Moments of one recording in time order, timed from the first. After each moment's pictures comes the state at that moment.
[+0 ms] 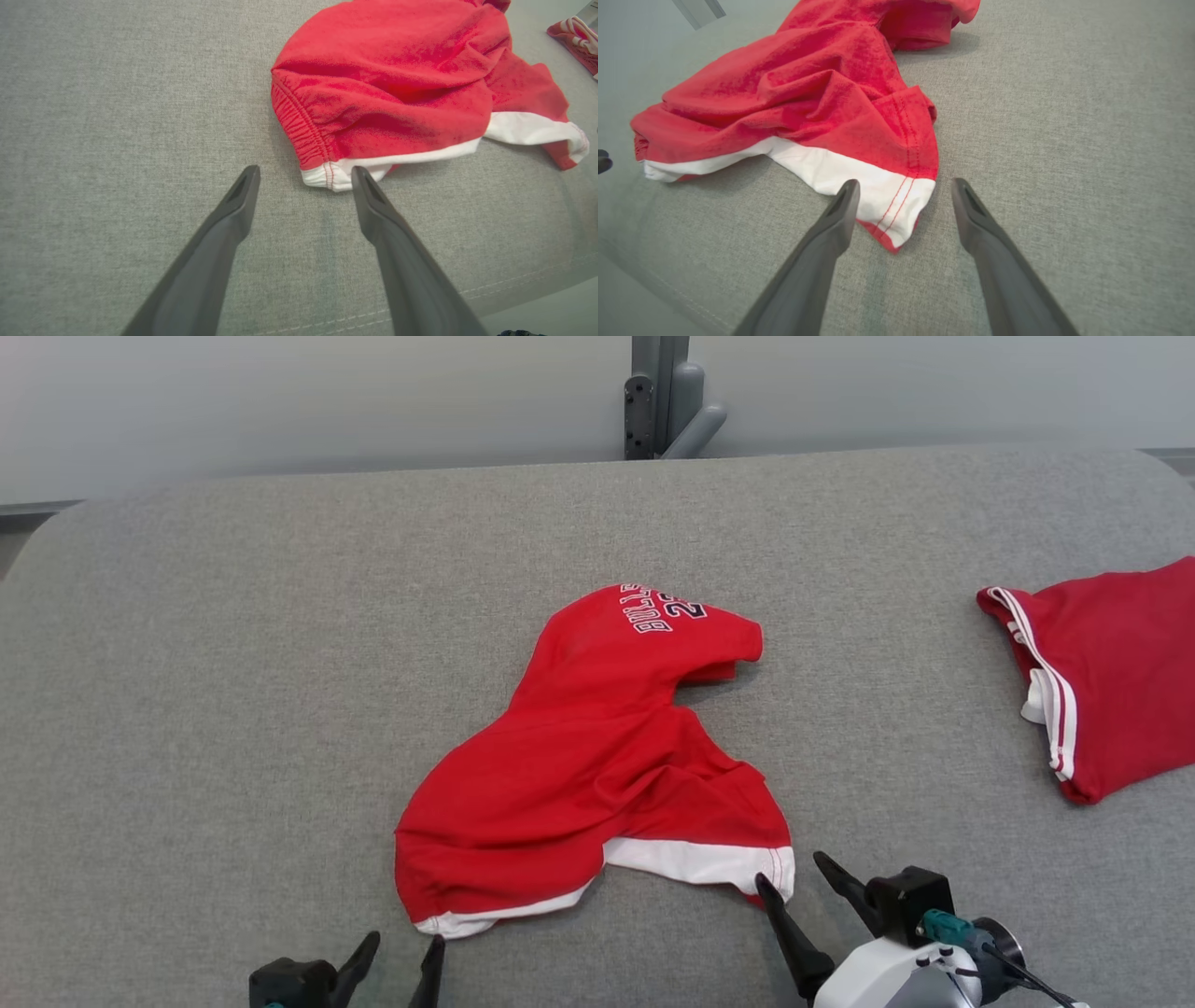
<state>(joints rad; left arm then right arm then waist) 0.14 0.18 -0.23 0.19 -0.39 -0.13 -0.01 -0.01 -0.10 0.30 0.28 0.21 0.13 -0.07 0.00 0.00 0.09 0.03</state>
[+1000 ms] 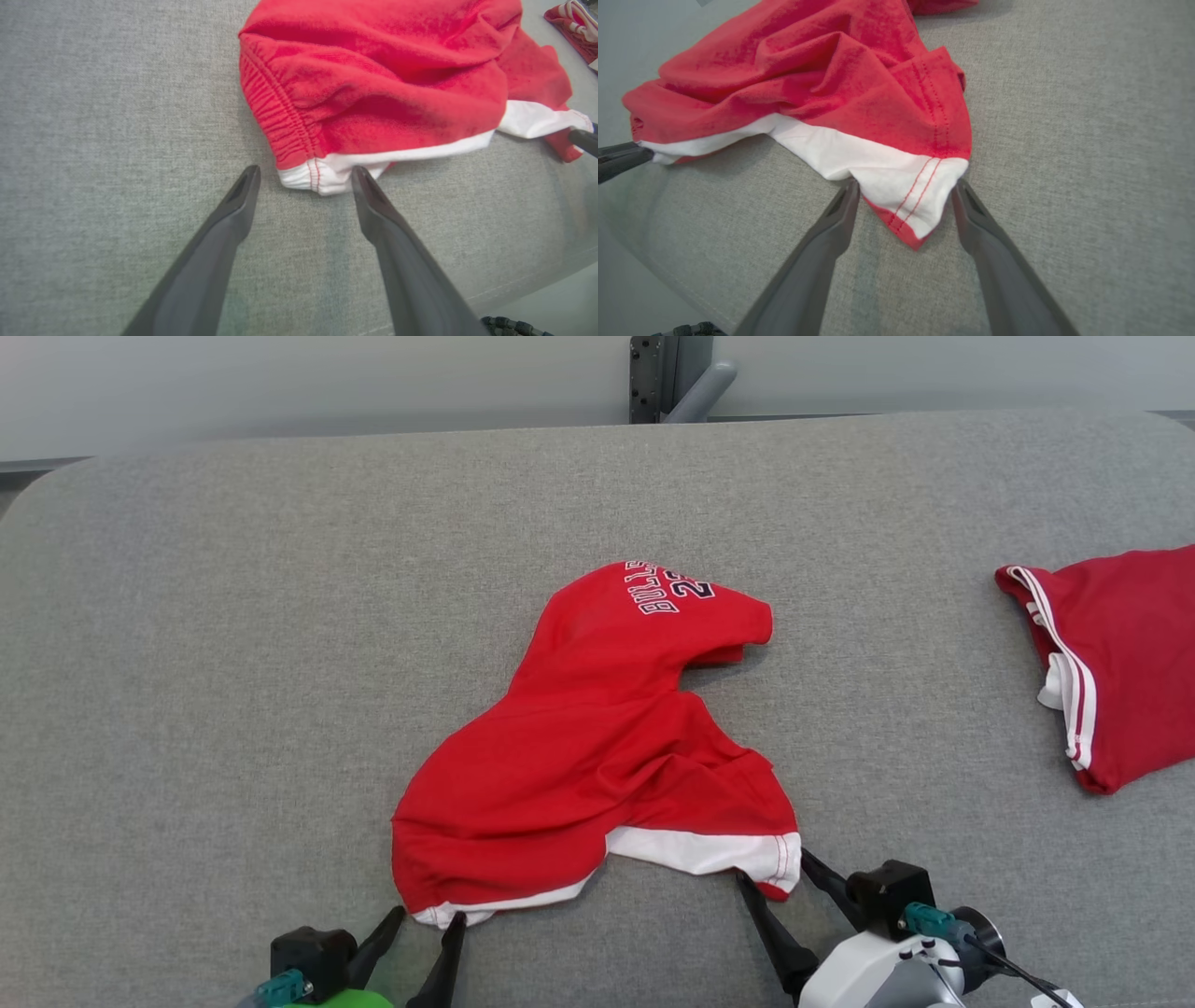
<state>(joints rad) 0.03 0.21 -0.35 0.30 -0.49 -0.13 -0.05 -0.05 -0.12 0.36 0.32 0.25 0.13 -0.09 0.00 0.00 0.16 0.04</state>
